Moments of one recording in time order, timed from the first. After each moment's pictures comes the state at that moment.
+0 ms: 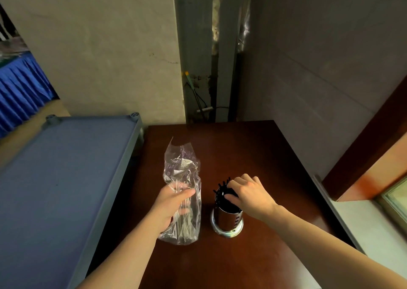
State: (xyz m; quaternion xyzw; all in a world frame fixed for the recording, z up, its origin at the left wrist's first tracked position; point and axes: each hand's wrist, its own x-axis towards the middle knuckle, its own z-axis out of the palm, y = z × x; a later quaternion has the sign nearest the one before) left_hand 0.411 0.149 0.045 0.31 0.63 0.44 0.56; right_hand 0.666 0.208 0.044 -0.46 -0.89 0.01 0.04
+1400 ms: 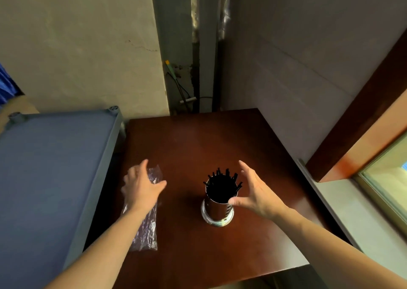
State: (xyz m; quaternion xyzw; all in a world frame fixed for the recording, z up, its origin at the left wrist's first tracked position) left_hand 0.373 0.173 0.034 0.51 0.81 0.25 0.16; right_hand 0.710 0.185 0.028 -0.53 -0.76 0.32 0.18
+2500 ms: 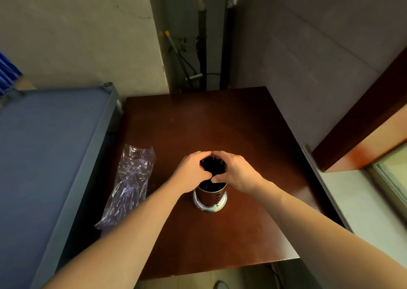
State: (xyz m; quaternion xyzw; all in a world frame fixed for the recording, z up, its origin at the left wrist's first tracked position) left_hand 0.509 0.205 0.046 0.63 0.64 0.23 0.38; right_hand 0.688 0.236 0.026 -0.47 -0.79 0.35 0.16
